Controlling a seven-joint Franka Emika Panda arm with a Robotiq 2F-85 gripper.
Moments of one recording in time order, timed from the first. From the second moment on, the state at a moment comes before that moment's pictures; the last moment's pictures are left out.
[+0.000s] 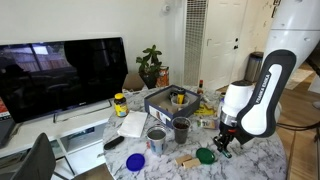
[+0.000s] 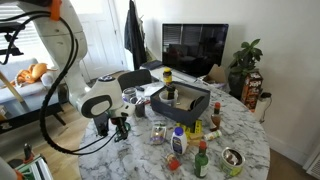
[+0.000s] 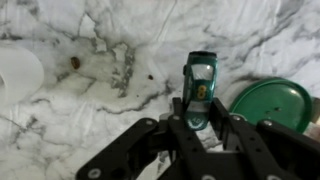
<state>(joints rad) 0.19 0.41 0.09 -2.68 0.26 3.15 0.26</state>
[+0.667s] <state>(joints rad) 0.25 0.40 0.09 -2.51 0.24 2.99 0.29</state>
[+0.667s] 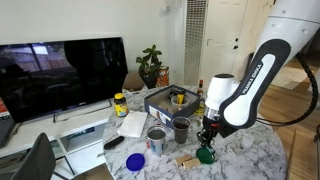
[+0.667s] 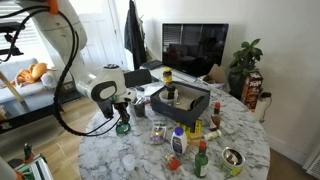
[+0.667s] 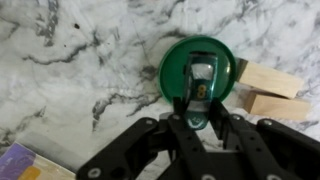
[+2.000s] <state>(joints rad) 0.24 0.49 0.10 -2.43 0.24 2.92 0.29</state>
